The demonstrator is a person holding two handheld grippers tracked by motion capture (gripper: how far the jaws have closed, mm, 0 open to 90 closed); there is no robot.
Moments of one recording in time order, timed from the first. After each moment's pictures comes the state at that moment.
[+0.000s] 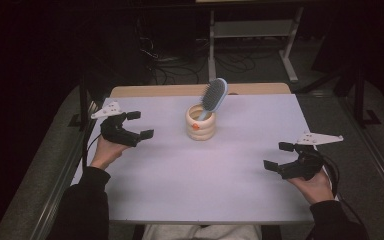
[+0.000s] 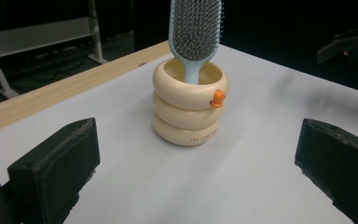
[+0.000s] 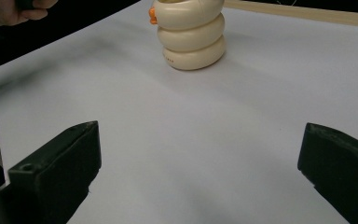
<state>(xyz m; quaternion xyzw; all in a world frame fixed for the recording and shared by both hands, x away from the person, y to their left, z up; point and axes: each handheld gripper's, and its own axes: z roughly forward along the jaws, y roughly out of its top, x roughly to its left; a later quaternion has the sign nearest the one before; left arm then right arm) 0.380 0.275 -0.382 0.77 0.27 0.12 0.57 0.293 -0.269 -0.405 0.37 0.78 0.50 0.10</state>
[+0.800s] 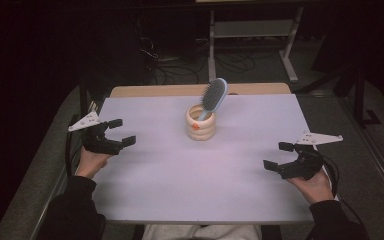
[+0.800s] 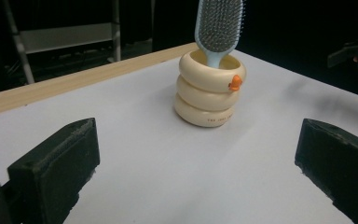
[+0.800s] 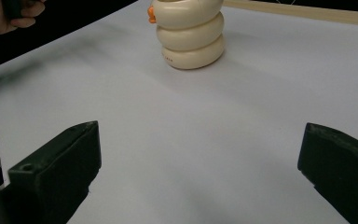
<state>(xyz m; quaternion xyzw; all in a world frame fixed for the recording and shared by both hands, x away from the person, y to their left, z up) 0.357 0.324 -0.401 0.74 0.31 0.13 0.59 0.293 -0.268 -0.406 0.37 0.78 0.50 0.10</state>
